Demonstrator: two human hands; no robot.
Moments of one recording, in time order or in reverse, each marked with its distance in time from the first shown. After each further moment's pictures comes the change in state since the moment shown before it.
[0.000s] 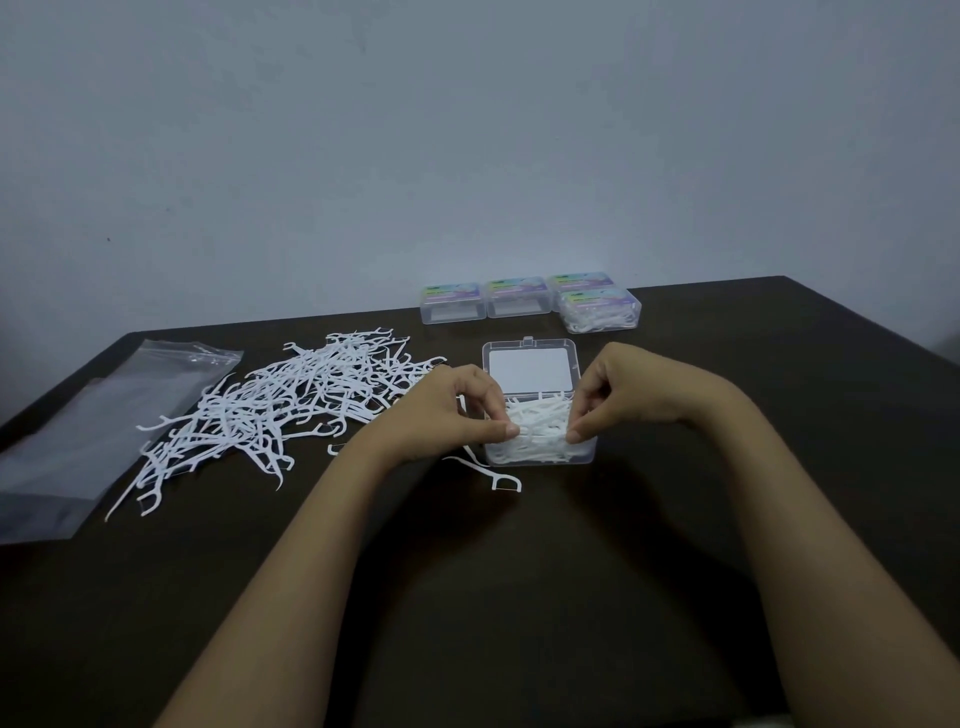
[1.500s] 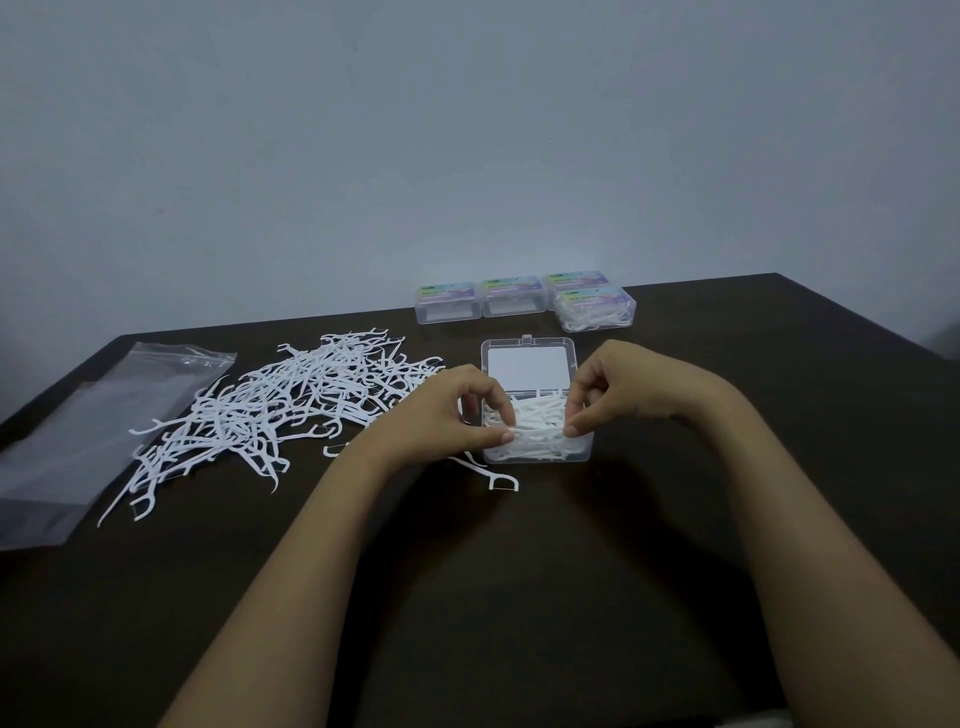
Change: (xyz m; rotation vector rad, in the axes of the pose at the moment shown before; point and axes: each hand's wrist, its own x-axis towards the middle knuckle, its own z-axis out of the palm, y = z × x) left_hand 0.002 -0.002 0.000 0.212 0.002 0.080; right_hand 0.002 0.003 0.000 -0.016 0.030 0.017
